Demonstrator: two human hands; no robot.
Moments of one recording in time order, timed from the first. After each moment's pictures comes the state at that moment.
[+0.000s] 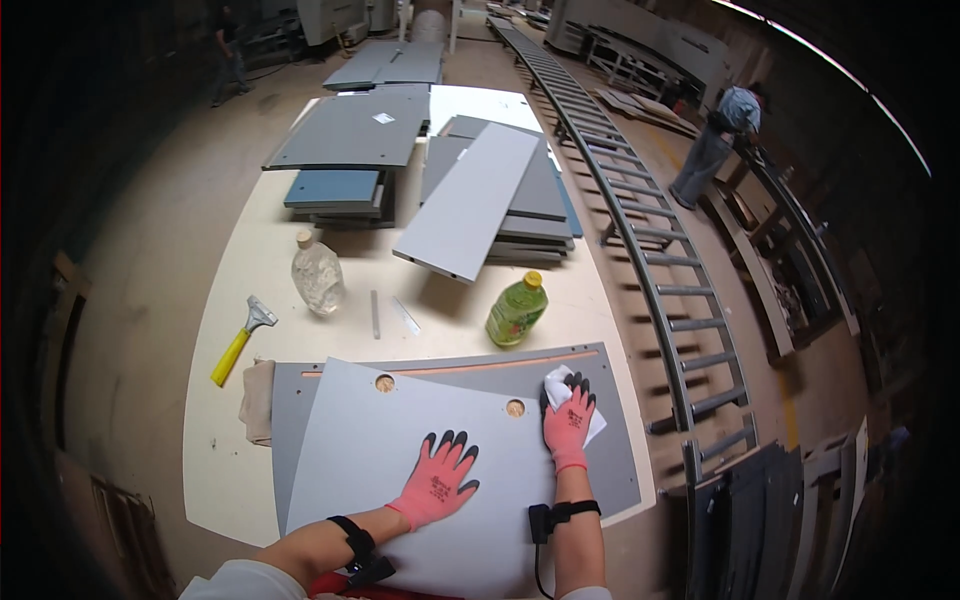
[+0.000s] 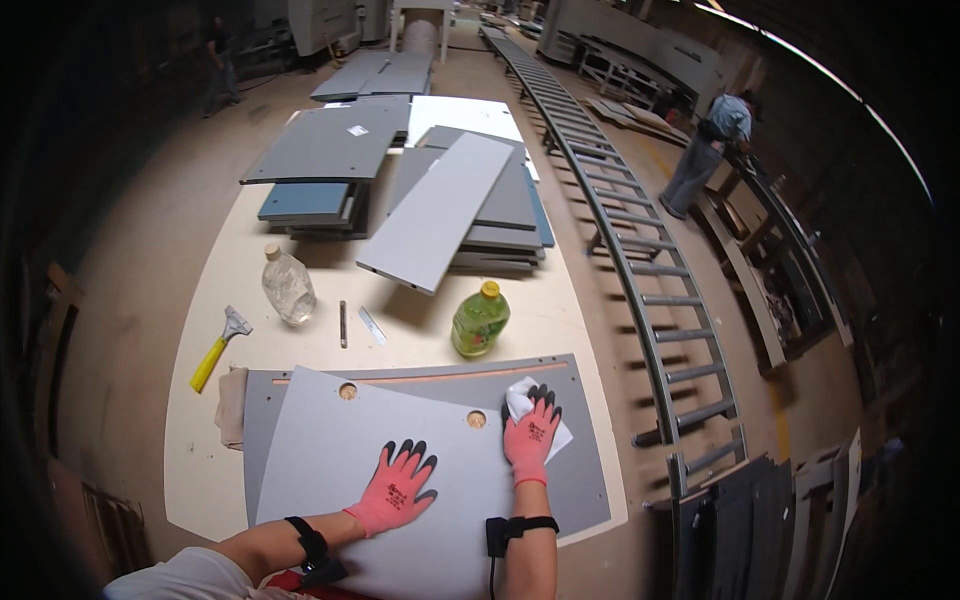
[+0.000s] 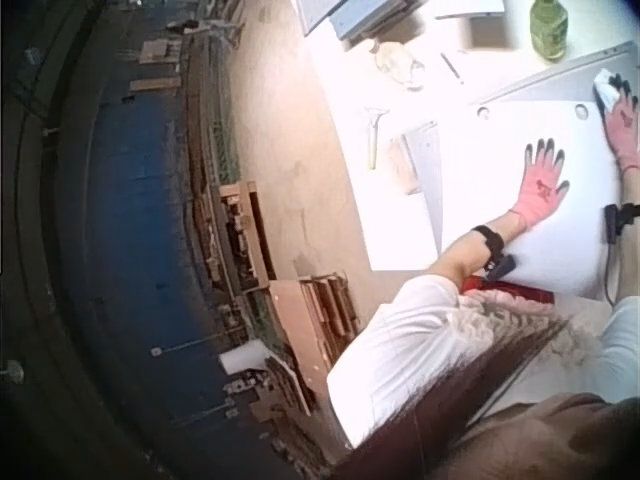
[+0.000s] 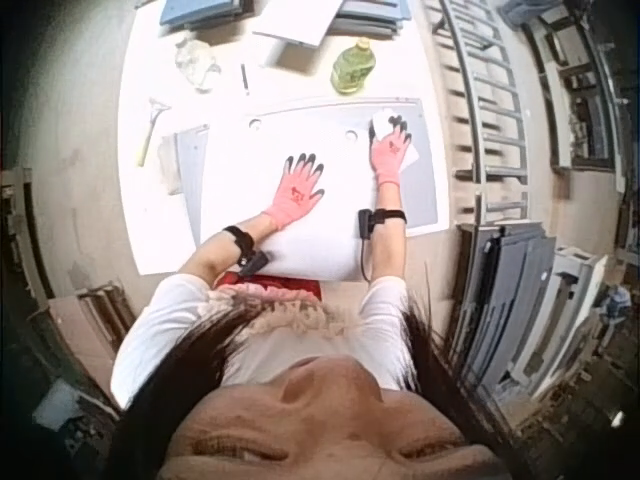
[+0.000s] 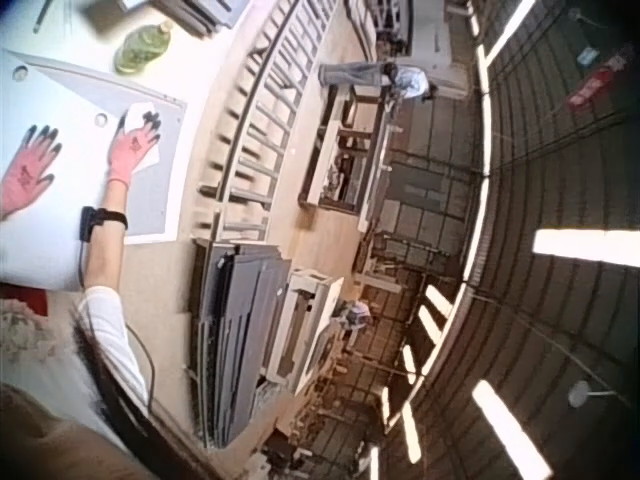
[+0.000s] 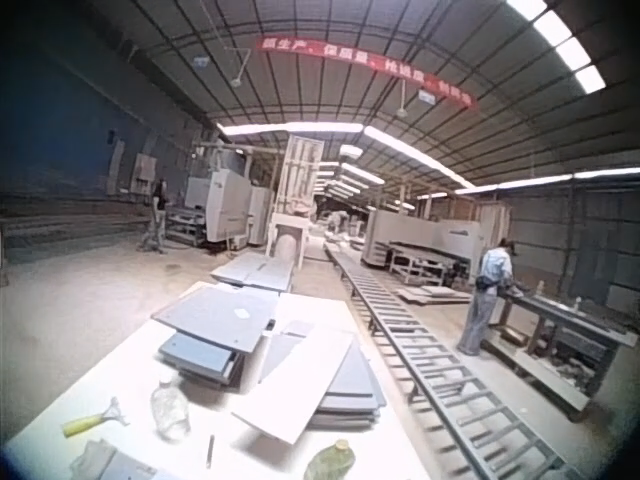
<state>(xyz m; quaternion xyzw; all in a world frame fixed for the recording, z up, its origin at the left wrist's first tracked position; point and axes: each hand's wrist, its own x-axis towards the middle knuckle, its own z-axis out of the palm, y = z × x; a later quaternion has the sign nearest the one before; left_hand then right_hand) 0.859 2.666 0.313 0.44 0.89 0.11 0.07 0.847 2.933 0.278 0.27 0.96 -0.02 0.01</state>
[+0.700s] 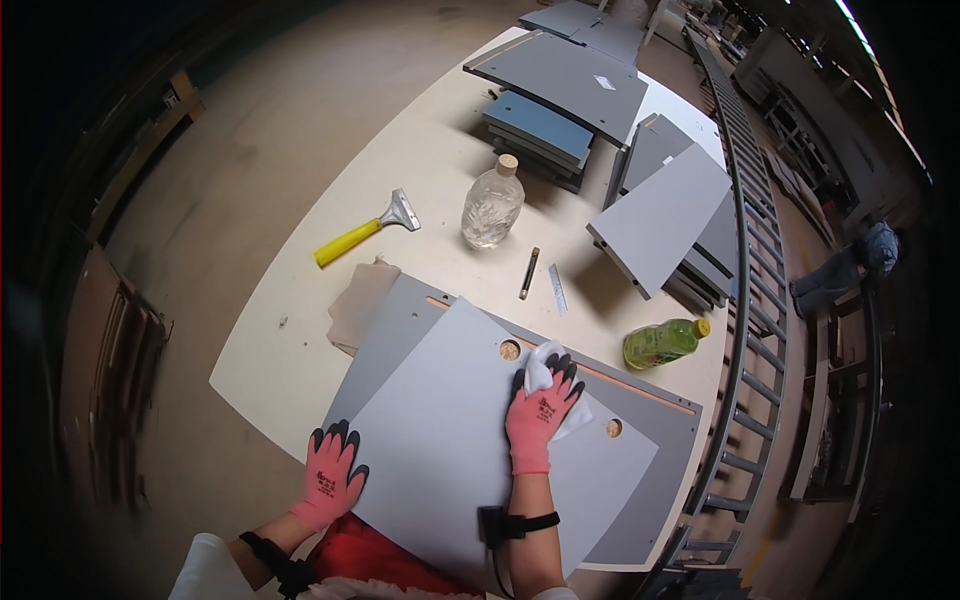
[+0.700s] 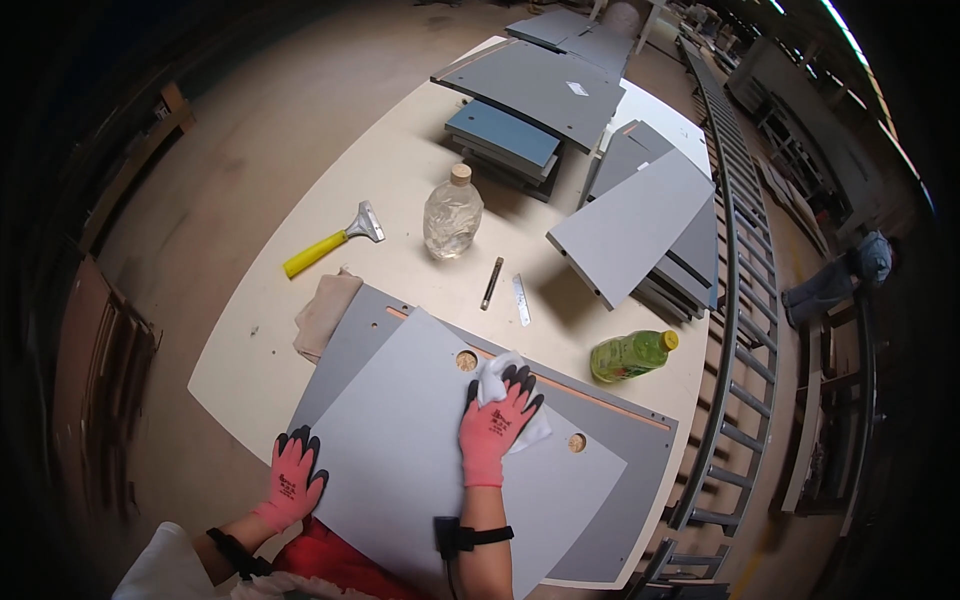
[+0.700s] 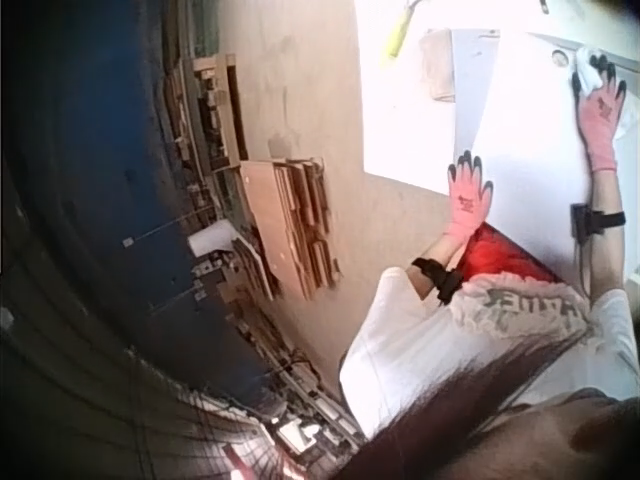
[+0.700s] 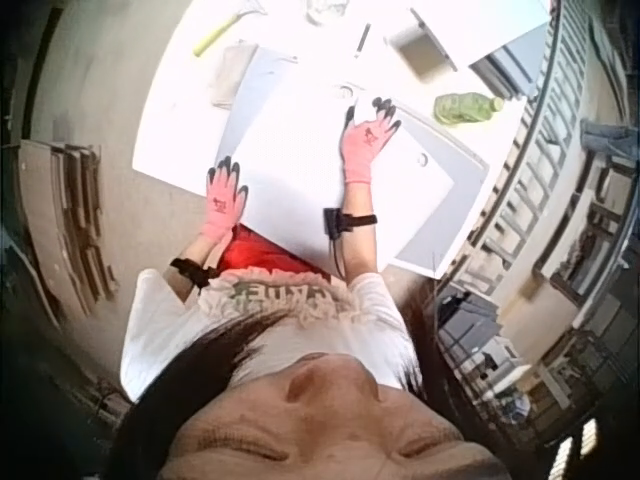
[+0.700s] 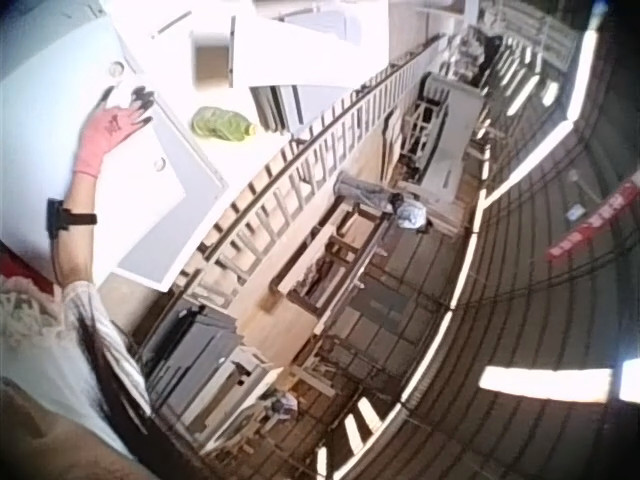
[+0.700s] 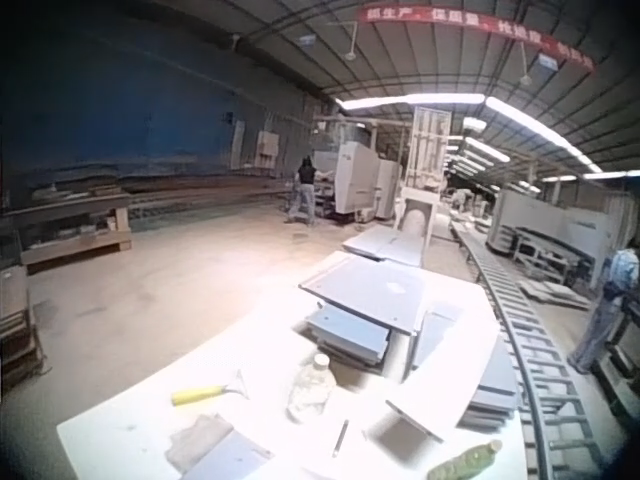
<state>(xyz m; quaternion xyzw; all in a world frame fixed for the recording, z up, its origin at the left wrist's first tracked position) 0.968 2.442 0.310 0.01 0.99 0.15 0.04 0.777 2.703 0.293 0.05 1.00 -0.05 0.00</state>
